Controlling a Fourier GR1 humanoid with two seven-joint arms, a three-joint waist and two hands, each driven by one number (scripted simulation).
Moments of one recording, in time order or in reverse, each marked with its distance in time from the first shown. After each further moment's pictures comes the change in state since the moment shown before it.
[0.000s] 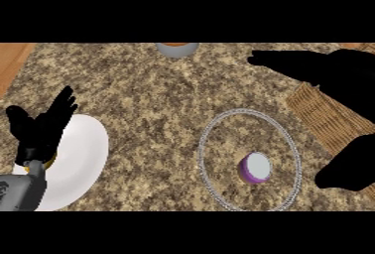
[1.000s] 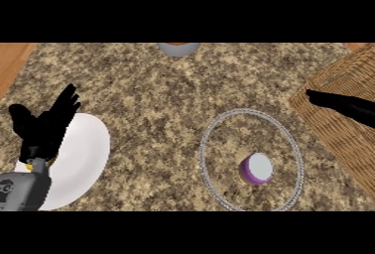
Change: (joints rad) left arm -0.014 -0.051 0.044 0.000 -0.047 -0.040 0.008; right arm 0.425 0.011 -0.316 -0.124 -0.106 0.152 -0.239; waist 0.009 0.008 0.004
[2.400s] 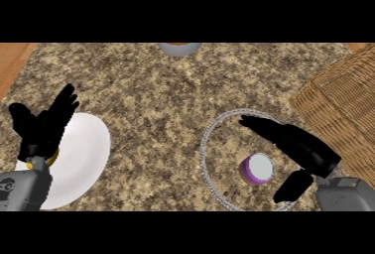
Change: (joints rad) left arm -0.012 -0.059 0.093 0.024 -0.088 -0.075 0.003; right arm 0.166 0.292 0.301 0.373 0.841 -0.297 -0.614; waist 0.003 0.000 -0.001
